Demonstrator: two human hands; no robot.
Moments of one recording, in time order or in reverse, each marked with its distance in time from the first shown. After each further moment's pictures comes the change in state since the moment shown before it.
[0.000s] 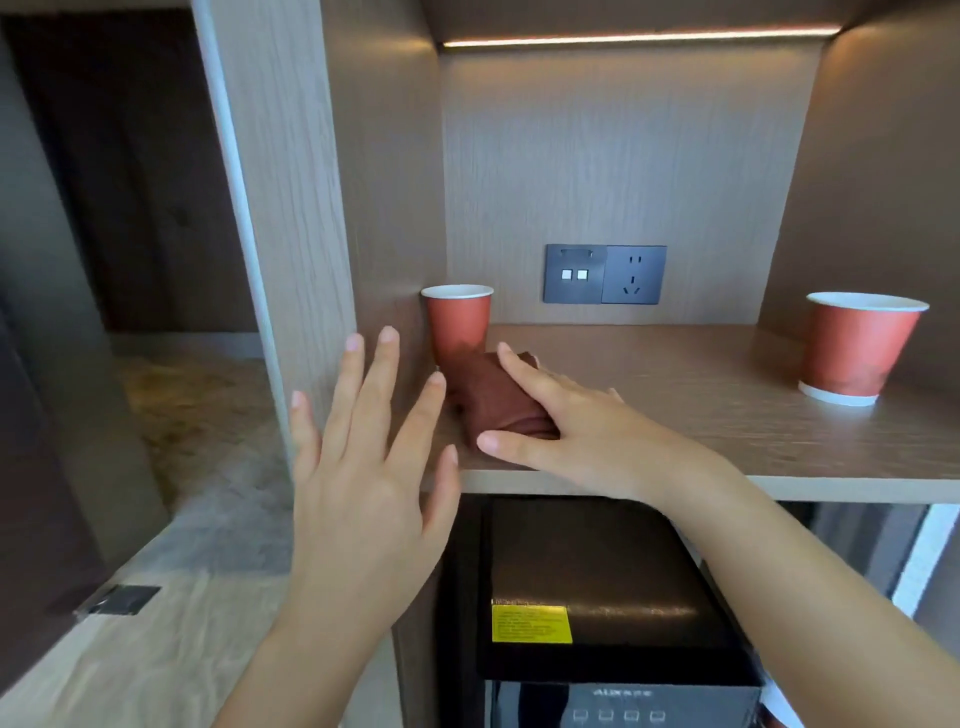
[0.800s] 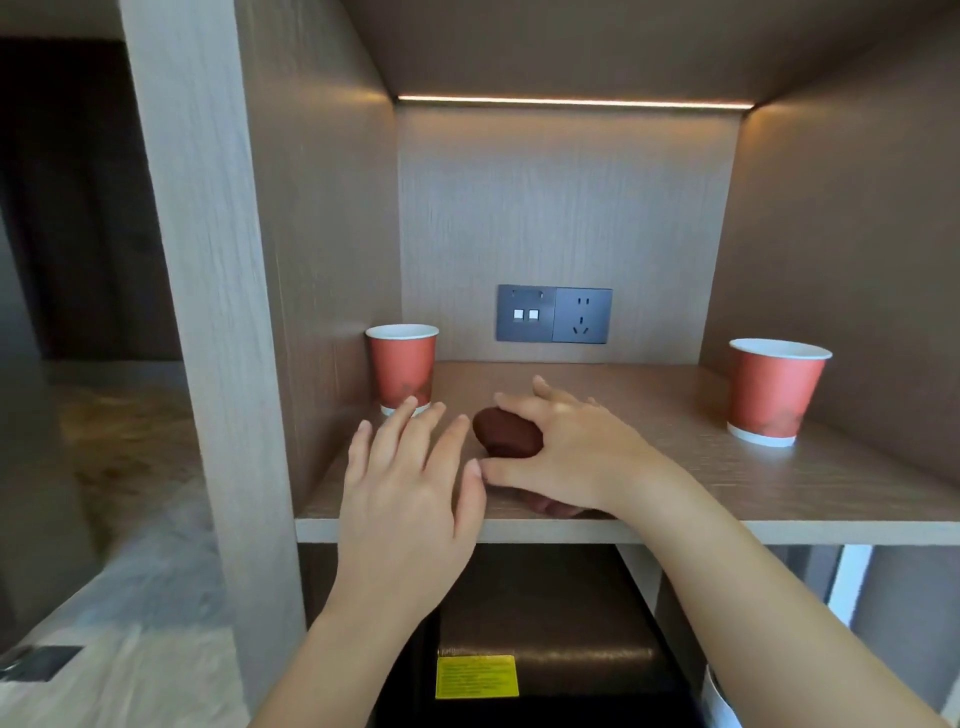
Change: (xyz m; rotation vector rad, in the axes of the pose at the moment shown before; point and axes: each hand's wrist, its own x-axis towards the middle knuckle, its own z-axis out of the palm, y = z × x) left_hand 0.027 0.044 0.043 -0.141 -0.099 -0.012; right_hand -0.002 0.024 -0.028 -0.153 0.092 0.207
